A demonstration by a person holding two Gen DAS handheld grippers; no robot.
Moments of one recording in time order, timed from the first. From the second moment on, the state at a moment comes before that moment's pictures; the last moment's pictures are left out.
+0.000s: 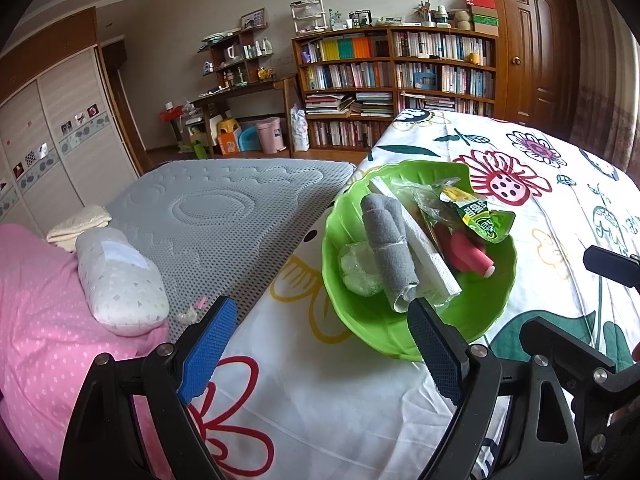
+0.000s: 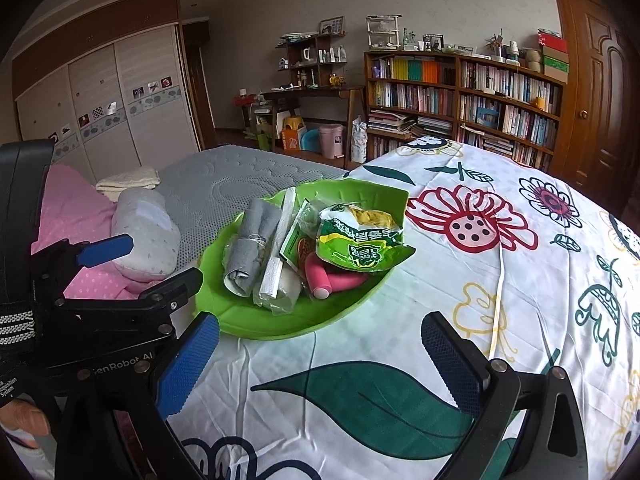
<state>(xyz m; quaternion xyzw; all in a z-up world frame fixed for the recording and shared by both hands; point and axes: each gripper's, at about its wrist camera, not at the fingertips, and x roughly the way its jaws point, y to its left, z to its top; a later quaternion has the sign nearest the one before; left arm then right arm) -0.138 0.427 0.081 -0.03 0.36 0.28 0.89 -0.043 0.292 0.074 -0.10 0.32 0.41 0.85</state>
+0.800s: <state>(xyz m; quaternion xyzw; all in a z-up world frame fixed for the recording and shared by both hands) -0.137 0.440 0.071 -0.04 0.37 0.28 0.89 -0.041 0.306 0.071 -0.12 0.33 0.41 0.84</state>
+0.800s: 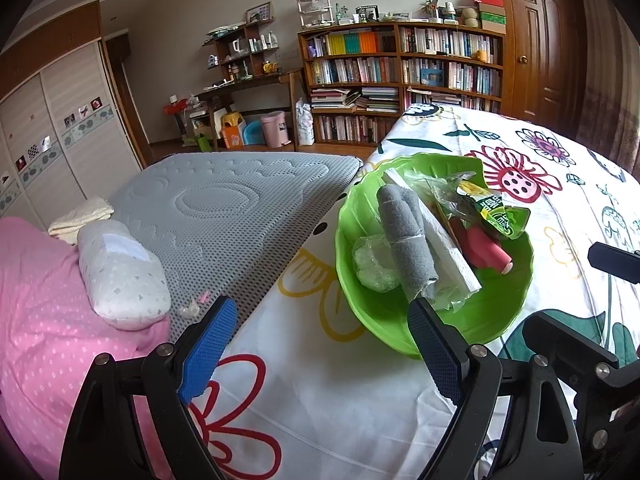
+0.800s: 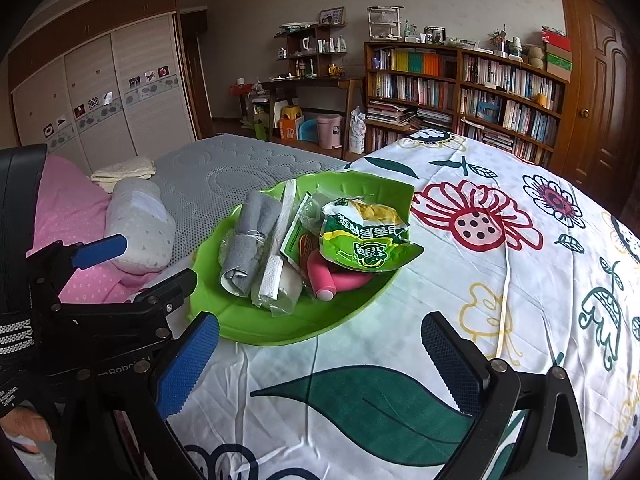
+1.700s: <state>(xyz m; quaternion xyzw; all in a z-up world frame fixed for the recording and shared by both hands) -0.138 0.443 0.070 -0.04 0.37 0.29 0.89 -0.047 0.315 0.073 -0.14 0.32 0.40 0.85</state>
